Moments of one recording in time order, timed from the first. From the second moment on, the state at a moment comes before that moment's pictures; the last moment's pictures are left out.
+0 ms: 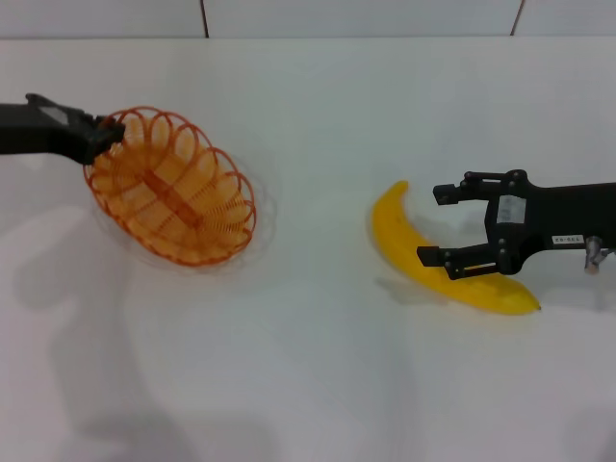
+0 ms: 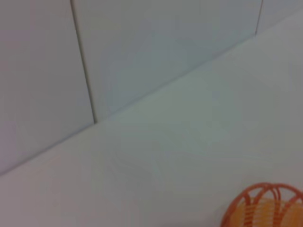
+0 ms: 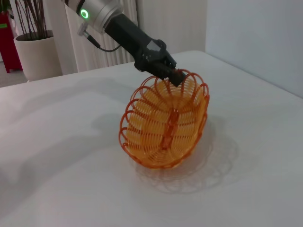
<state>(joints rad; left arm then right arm) -0.59 -2.03 0.89 0.94 2.26 1.15 -1.82 0.38 2.03 -1.02 -0.91 -1.92 -1.48 1.42</state>
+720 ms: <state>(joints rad) -0.59 -2.03 0.89 0.91 2.11 1.13 -1.73 0.39 2.03 -1.02 -0.91 -1.92 -1.48 1.42</state>
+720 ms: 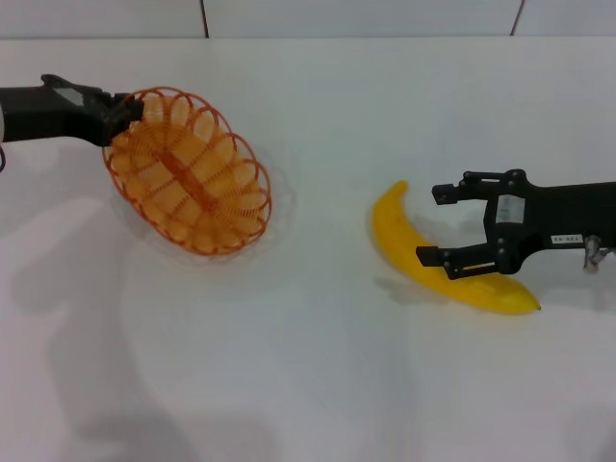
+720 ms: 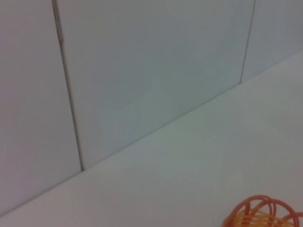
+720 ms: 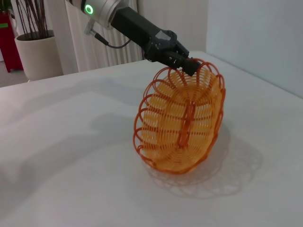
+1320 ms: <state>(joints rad) -0.55 -2.03 0.87 0.85 1.91 1.12 -1.63 0.39 2.04 -1.02 -0.91 -1.93 -1.48 1.42</state>
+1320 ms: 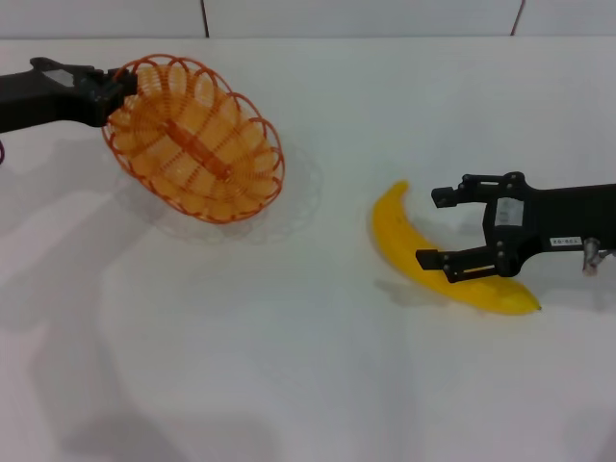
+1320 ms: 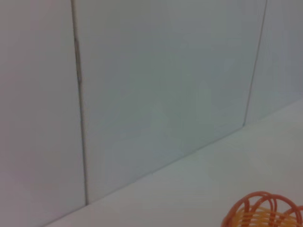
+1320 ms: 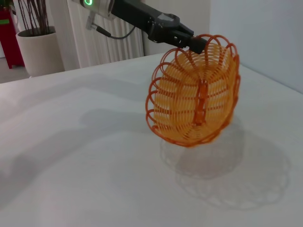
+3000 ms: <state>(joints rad) -0.51 -2.03 0.85 0.42 1.49 0.97 -1.33 0.42 2.04 -1.06 -0.90 -1.93 -1.48 1.42</state>
